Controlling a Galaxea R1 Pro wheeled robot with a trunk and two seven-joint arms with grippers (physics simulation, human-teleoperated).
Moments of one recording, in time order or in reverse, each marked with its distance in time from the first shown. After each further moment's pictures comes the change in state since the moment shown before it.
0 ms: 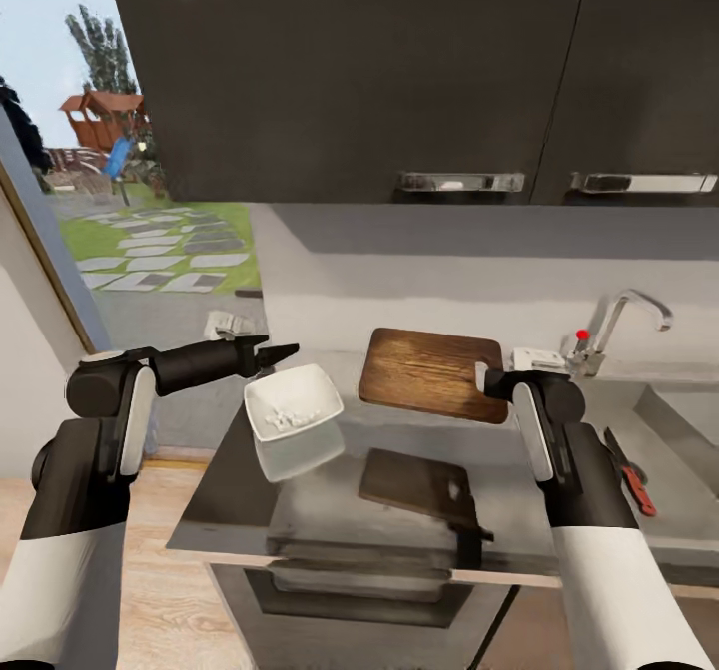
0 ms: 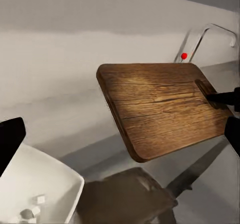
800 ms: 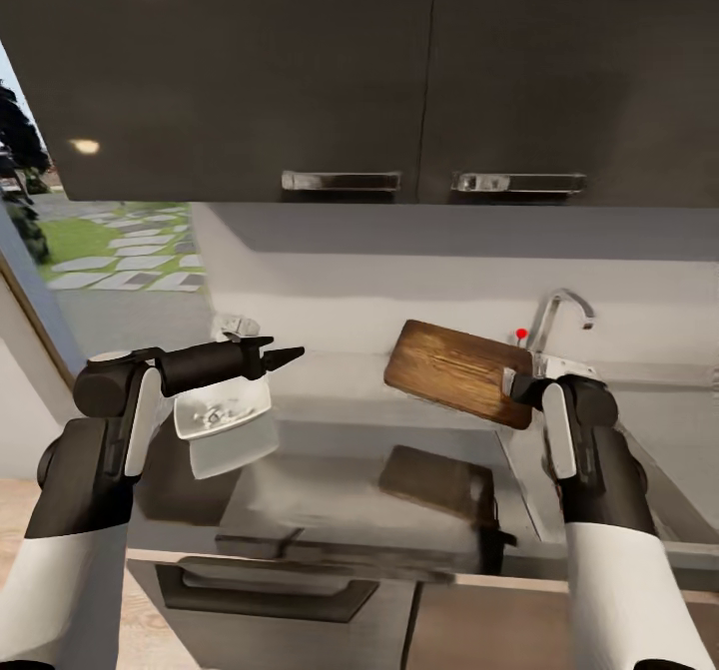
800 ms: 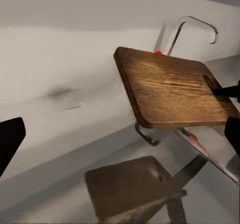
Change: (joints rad) left arm 0.000 0.000 -0.028 0.000 -0.001 -0.002 0.002; right arm 0.000 0.007 -0.177 0.008 -0.003 -0.003 -0.007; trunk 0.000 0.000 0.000
